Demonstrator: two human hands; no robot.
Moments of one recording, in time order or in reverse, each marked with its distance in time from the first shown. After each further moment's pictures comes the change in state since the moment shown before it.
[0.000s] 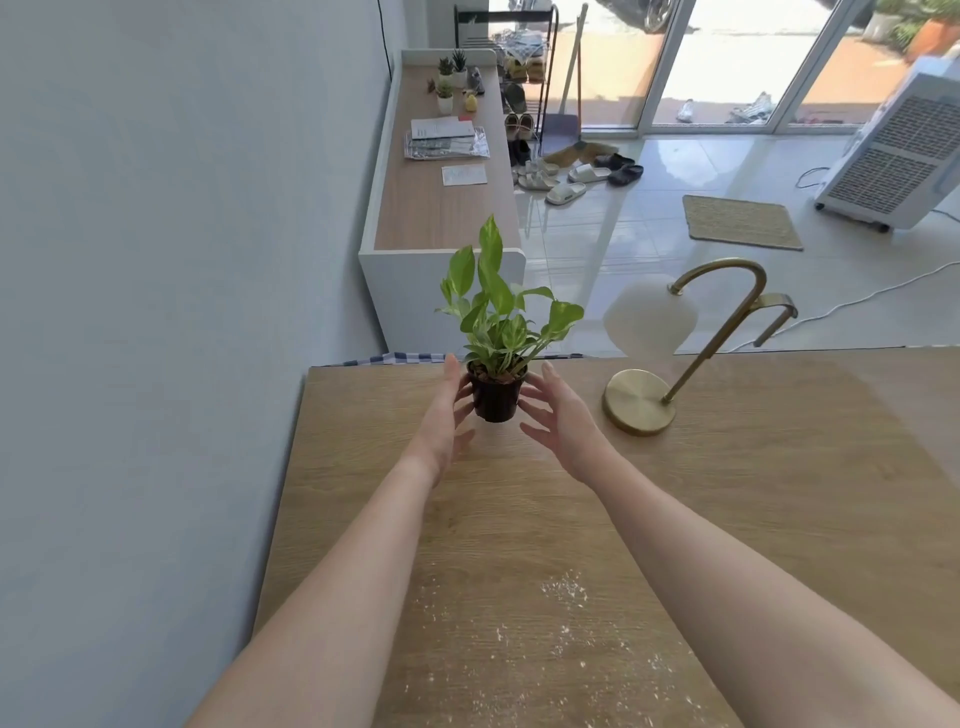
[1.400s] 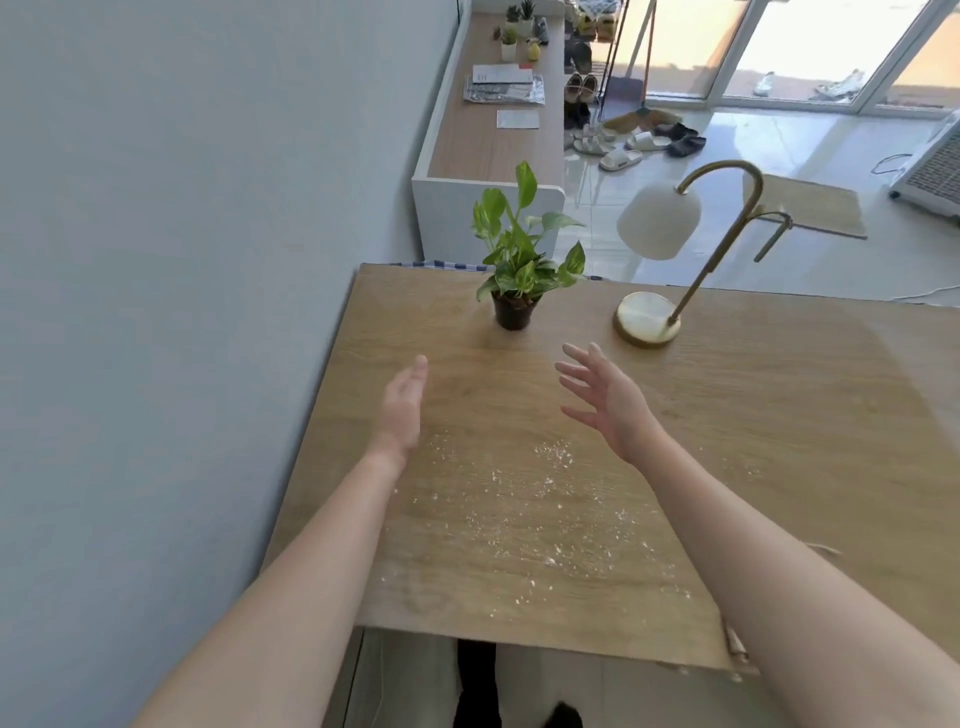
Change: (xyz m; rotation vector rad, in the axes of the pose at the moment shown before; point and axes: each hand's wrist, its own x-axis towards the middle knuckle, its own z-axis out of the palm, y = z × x) left_hand -0.167 -0.092 -0.042 0.275 0.352 0.142; right_hand -0.128 0.056 -0.063 -0.176 -0.124 -0.042
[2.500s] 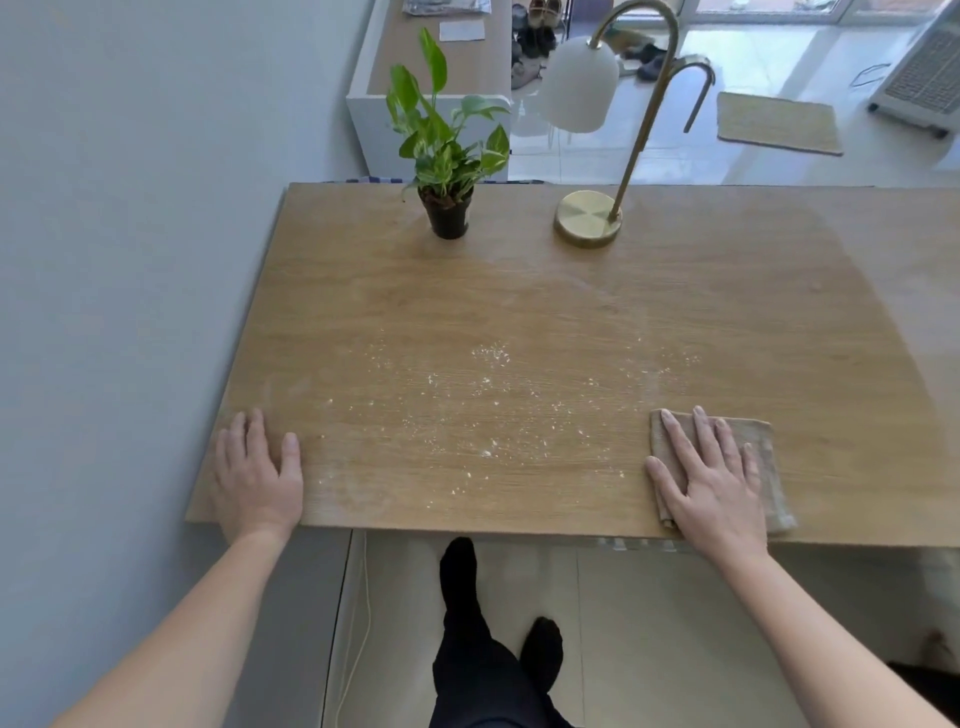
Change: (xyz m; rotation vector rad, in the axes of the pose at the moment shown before) left_hand -0.119 -0.194 -0.054 0.938 0.457 0.083; right_hand -0.188 0.205 -0.193 -1.399 0.424 -0.108
